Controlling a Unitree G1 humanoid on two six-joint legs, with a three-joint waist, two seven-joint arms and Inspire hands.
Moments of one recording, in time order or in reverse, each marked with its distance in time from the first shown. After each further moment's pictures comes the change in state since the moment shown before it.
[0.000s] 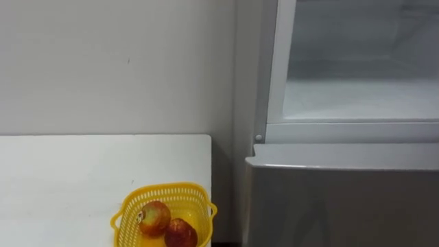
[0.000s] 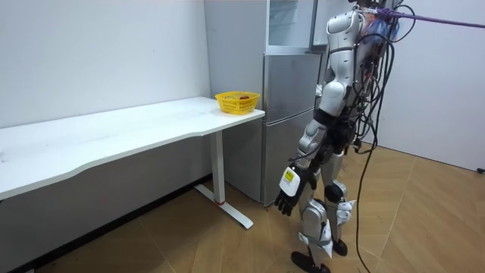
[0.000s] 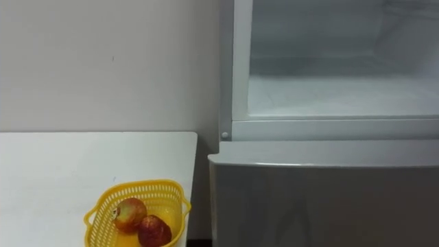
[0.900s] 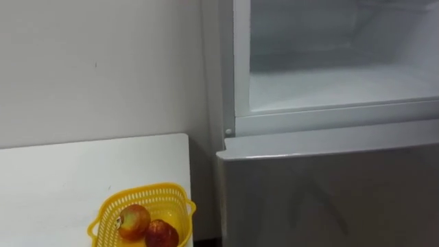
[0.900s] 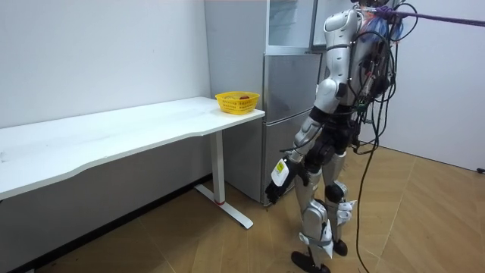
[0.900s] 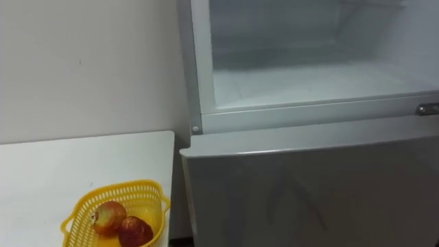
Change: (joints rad) left arm 0.001 0.011 -0.110 0.003 -0.020 -0.084 0.092; right arm 0.191 -0.028 0.024 -0.617 -0.254 -0.148 -0.261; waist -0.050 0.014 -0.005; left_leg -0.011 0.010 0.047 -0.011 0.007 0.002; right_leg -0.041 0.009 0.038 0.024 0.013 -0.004
